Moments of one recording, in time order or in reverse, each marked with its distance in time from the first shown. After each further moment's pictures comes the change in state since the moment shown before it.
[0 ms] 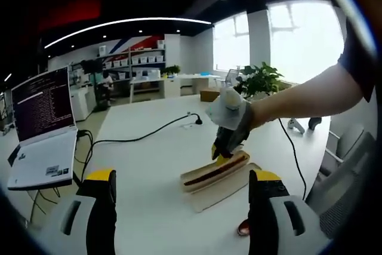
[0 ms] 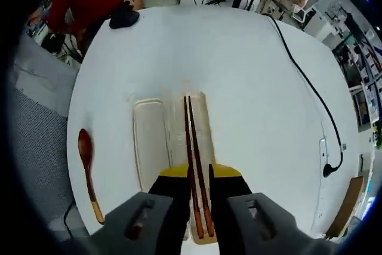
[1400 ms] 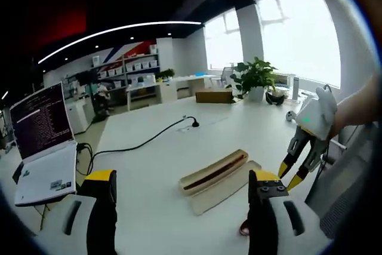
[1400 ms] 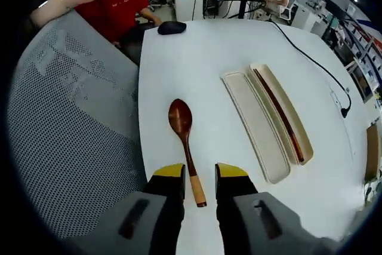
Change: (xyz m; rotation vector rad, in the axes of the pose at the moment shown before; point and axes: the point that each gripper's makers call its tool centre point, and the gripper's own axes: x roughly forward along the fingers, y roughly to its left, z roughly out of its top) left arm -0.007 -0.014 0.005 0.099 -0.024 -0.007; right arm -0.043 0.174 -0.069 0.187 -0.085 0.048
